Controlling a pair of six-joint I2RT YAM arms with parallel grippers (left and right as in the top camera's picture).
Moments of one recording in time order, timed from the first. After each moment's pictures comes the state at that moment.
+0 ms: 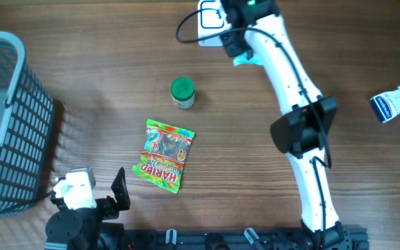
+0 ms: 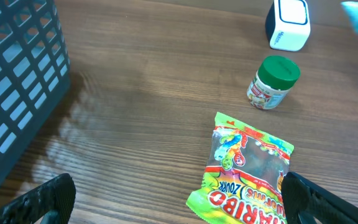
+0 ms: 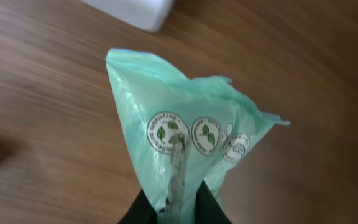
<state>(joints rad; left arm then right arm) -0.10 0.04 0.61 -1.05 -0.12 -0.18 0.39 2.48 2.64 -1.46 0.24 -0.05</state>
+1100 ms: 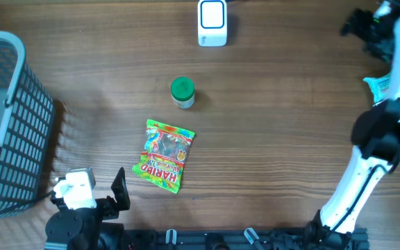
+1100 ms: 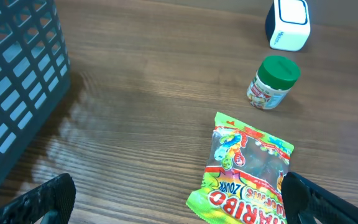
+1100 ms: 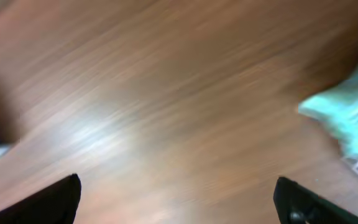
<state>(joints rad) -0.10 0.04 0.61 -1.05 -0.12 -0.18 -0.21 2.28 2.42 -1.41 -0.10 0.32</state>
